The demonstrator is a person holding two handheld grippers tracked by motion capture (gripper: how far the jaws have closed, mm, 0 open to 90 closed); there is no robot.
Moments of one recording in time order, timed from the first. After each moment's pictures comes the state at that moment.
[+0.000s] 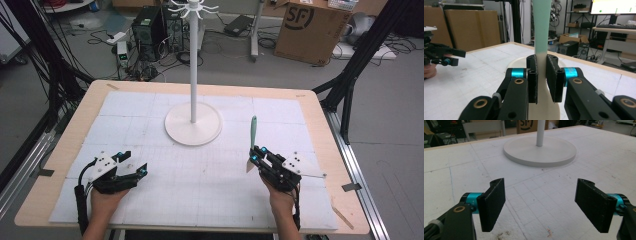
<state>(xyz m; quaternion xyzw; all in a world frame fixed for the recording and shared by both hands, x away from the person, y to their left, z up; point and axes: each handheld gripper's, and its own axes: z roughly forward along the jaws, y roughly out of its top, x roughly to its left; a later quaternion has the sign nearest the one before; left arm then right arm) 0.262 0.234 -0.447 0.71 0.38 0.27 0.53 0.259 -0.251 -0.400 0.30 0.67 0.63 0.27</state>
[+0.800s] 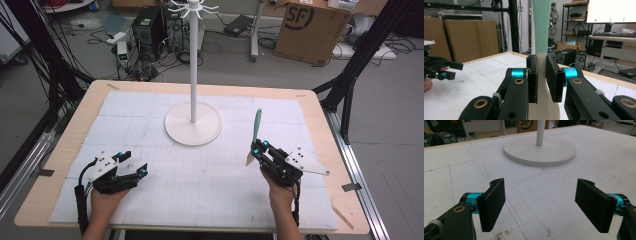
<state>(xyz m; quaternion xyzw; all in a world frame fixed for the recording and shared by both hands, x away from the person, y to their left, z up) 0.262 0.233 -0.447 0.71 0.38 0.27 0.53 0.265 -0.249 -0.387 0.30 0.64 0.65 0.28</state>
